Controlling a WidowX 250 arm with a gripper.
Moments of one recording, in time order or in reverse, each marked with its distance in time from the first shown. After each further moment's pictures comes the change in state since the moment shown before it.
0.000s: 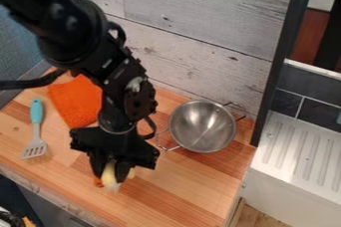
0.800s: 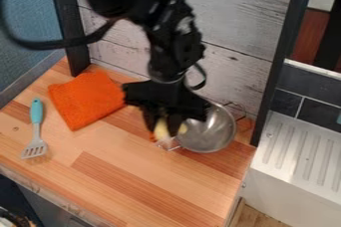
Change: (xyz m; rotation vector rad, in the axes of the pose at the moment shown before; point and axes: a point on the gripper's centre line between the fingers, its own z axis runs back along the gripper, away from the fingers) arm 0.065 -0.051 0.031 -0.114 -0.085 -0.036
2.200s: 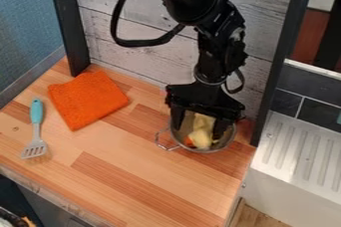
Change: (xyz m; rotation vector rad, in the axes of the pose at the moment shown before) arm 0.024 -0.037 -0.042 0.018 0.075 -0.061
